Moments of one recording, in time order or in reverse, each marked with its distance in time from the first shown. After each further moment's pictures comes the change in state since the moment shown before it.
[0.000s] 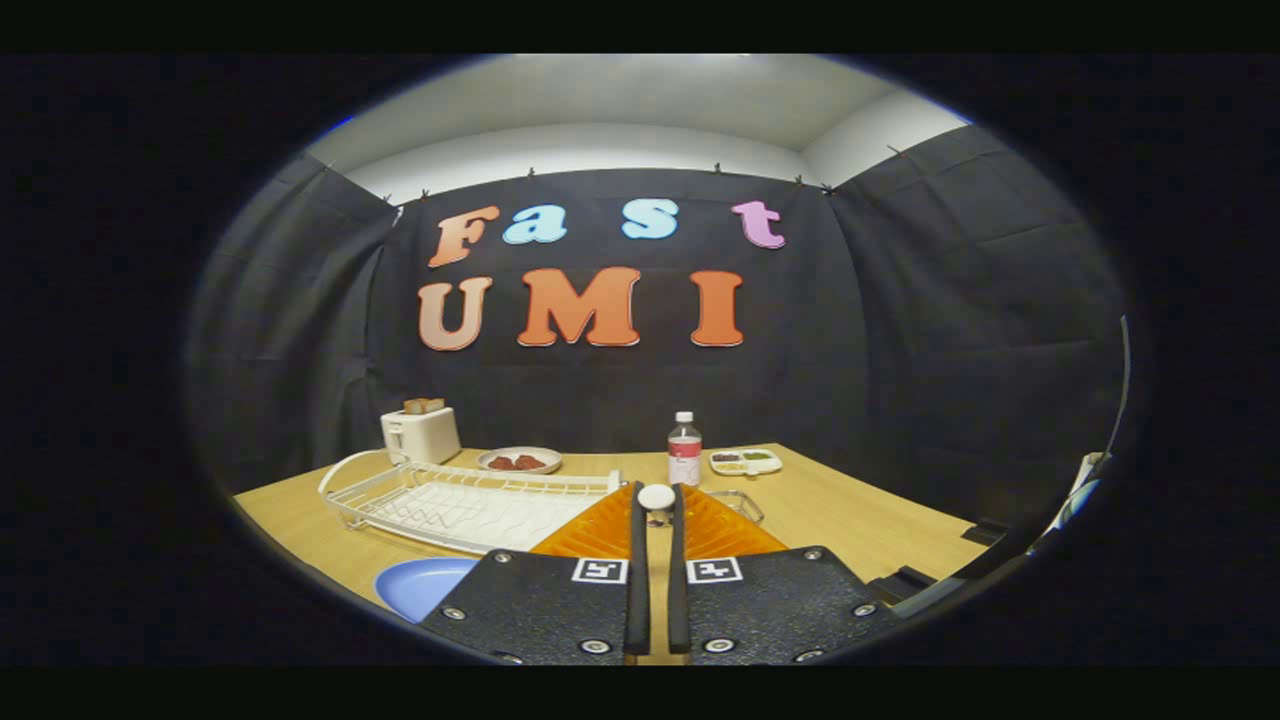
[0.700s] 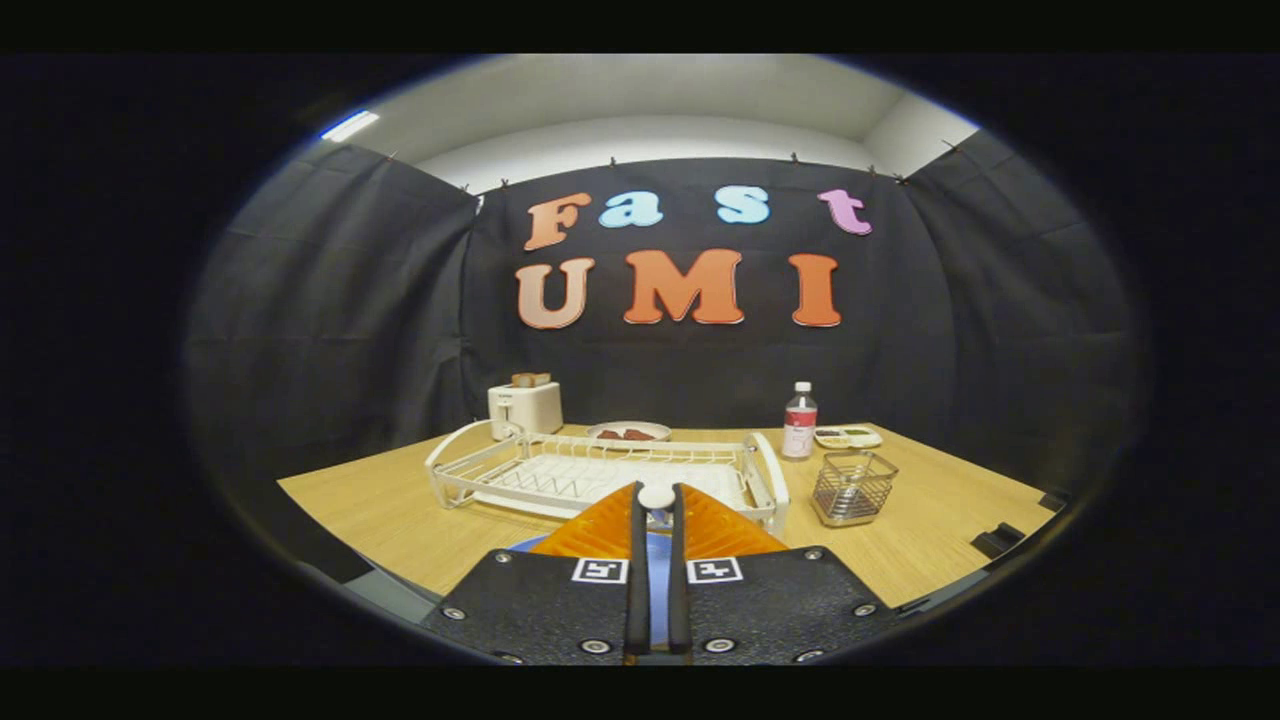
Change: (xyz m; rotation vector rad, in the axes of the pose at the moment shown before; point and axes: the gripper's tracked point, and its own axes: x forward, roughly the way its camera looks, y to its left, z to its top) arm -0.036 0.116 -0.053 -0.016 0.051 0.217
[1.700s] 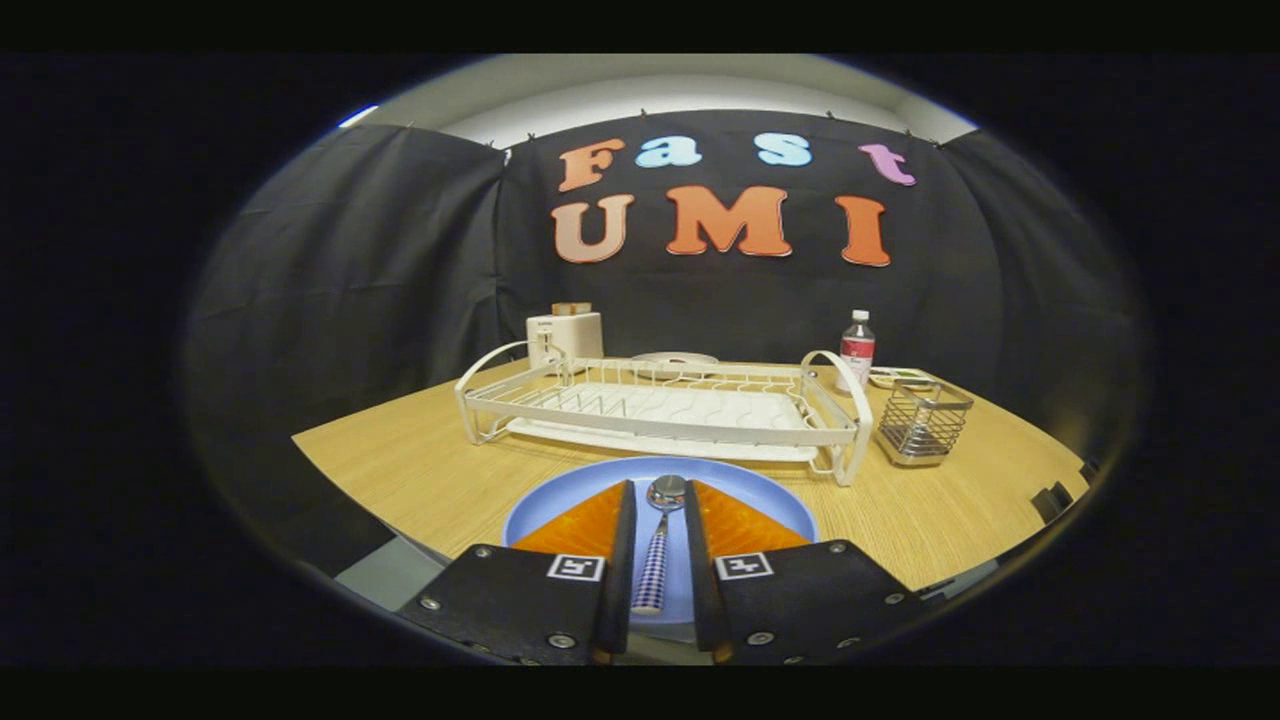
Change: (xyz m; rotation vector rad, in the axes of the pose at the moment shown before) arm 0.003 0.025 -0.074 -0.015 0.207 0.084
